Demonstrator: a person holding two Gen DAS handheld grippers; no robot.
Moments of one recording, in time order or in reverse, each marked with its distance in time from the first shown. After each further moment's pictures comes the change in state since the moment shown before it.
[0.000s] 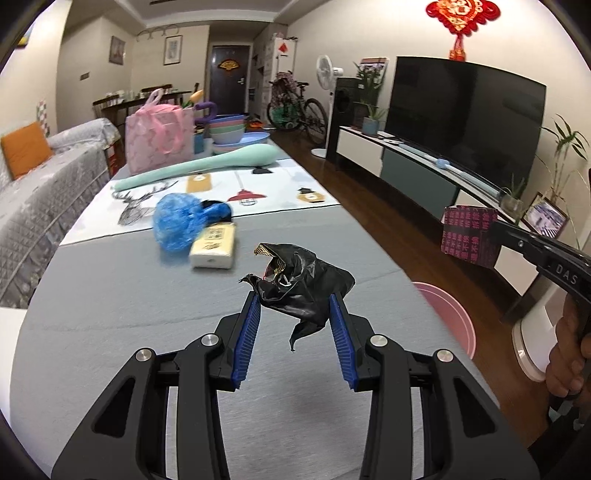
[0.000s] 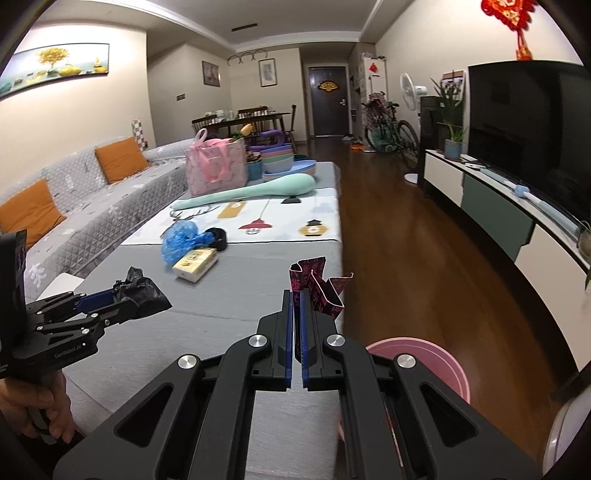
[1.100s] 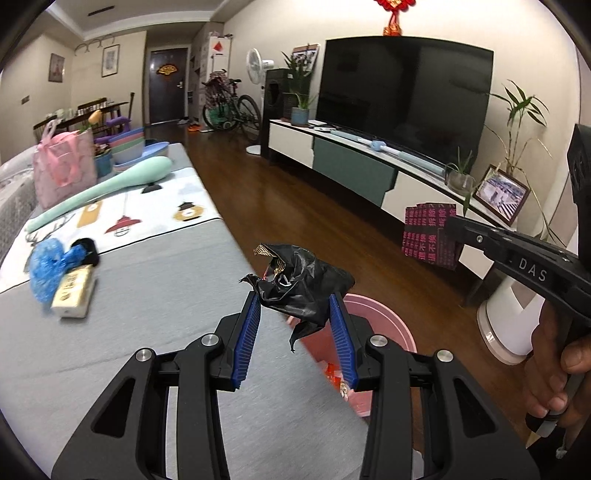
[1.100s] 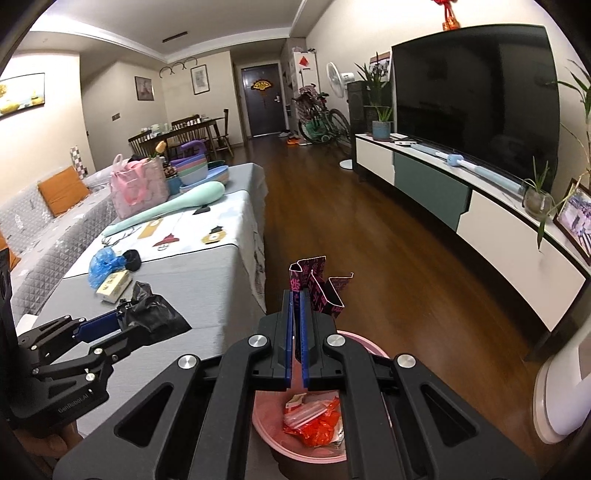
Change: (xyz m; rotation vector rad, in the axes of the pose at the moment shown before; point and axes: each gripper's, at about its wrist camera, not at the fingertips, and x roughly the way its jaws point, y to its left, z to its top) left arm 0.070 -0.146 0.029 0.130 0.026 -0.183; right arm -0.010 -0.116 -0.003 0.160 0.009 -0.196
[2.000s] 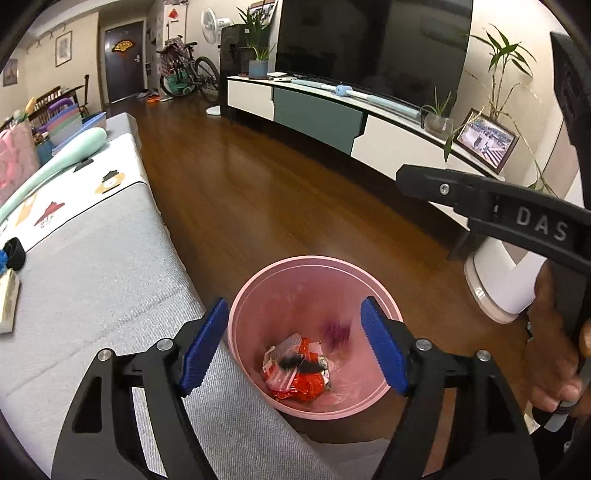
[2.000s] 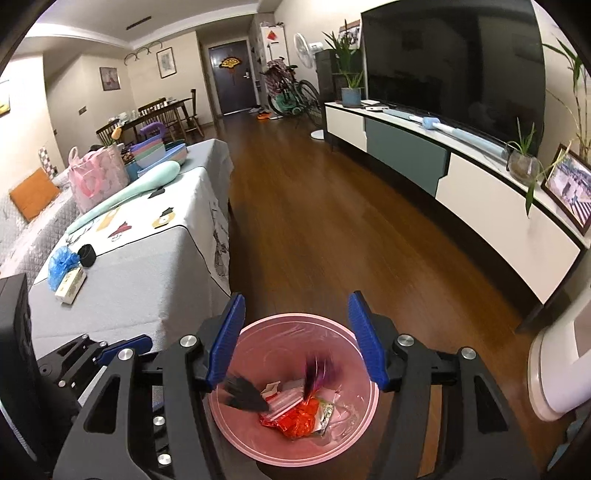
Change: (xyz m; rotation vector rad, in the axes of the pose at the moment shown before) left arm 0.077 -0.041 -0.013 0.081 0.171 -0.098; right arm 0.051 -0.044 -0.005 0.073 0.113 -0.084
